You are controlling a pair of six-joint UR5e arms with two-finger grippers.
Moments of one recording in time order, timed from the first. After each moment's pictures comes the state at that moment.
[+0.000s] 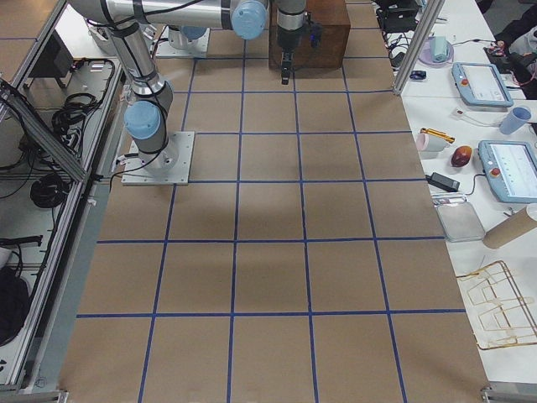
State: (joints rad) left arm -0.98 -2.15 -1.28 -1.38 1.43 0.96; right arm 1.52 -1.59 1.63 -1.60 -1.59 0.04
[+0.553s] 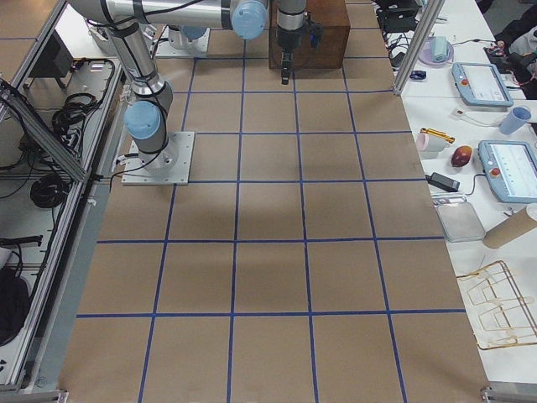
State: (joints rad) left arm -0.98 -2.16 -1.25 -1.38 1.46 0.98; right arm 1.52 -1.59 1.63 -1.60 -1.59 0.04
